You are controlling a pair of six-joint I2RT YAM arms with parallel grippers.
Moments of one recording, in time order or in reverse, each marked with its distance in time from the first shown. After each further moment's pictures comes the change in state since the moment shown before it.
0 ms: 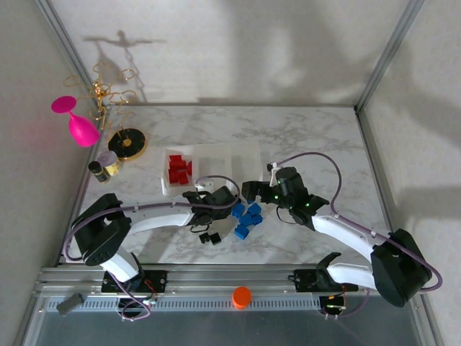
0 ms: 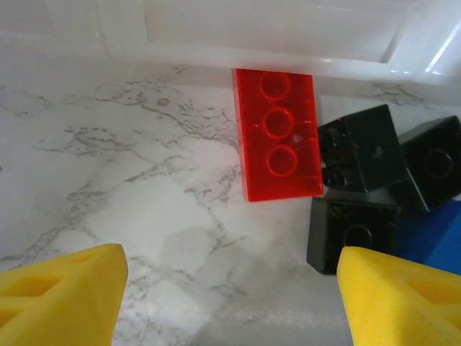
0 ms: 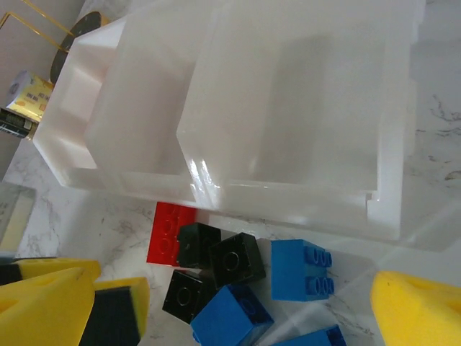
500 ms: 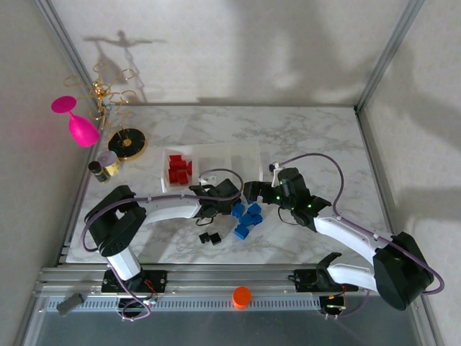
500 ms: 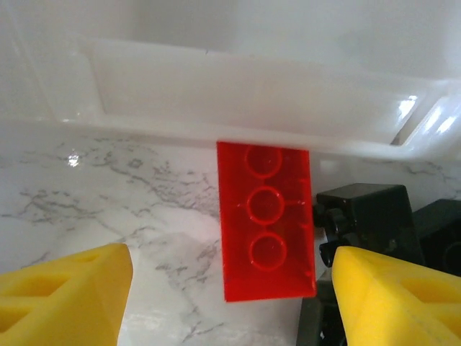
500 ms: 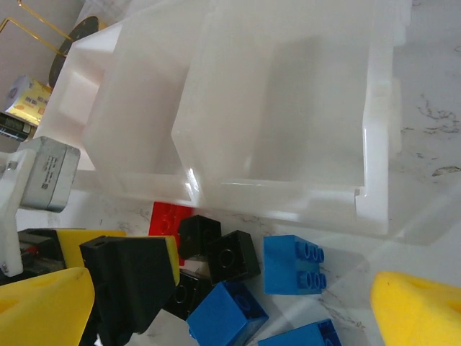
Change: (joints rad) left arm 0.058 0.116 0.076 0.063 -0.007 0.039; right arm -0.009 -0.023 -0.013 -0.008 0.000 0.003
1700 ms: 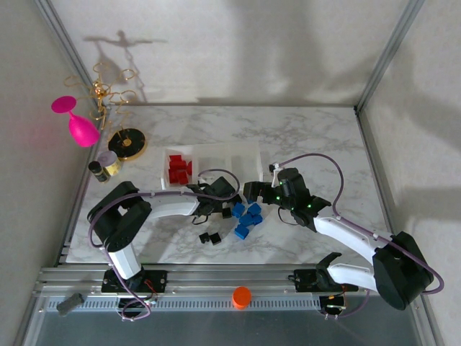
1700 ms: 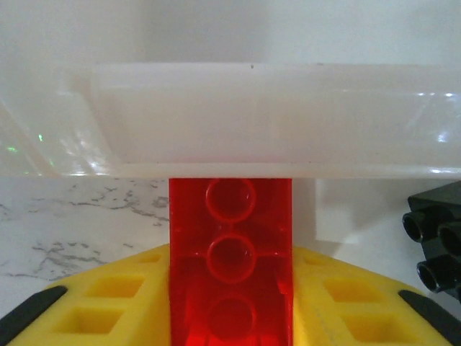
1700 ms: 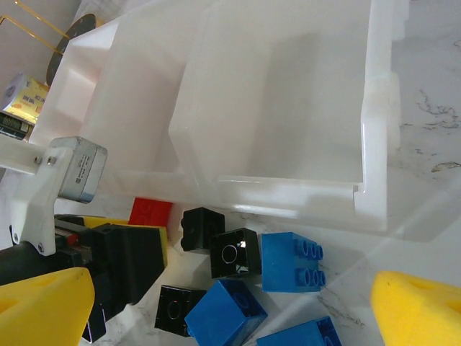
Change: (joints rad) left arm 0.060 0.022 -0.053 0.058 0.035 0.163; right arm 0.000 0.003 -0.001 -0.002 0.000 0.004
